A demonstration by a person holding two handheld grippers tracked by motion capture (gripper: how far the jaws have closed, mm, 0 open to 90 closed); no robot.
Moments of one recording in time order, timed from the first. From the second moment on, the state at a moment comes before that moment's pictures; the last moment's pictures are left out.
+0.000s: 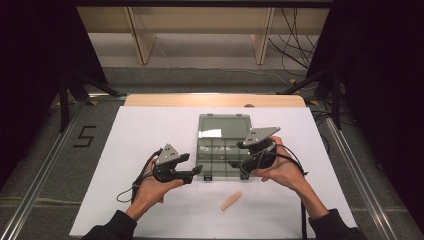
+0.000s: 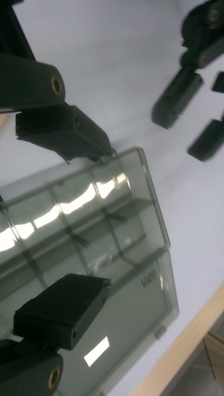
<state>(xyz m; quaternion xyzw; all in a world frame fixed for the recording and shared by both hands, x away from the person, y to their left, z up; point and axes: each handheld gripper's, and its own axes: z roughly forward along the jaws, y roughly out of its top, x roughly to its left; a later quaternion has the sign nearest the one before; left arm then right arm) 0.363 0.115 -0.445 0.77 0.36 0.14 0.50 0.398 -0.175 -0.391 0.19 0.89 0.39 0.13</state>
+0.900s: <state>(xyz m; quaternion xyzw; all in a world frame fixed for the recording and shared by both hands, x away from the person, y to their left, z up) 0.331 0.132 -0.438 0.77 0.31 0.17 0.53 0.364 -0.153 -0.419 0.08 0.95 0.30 0.08</state>
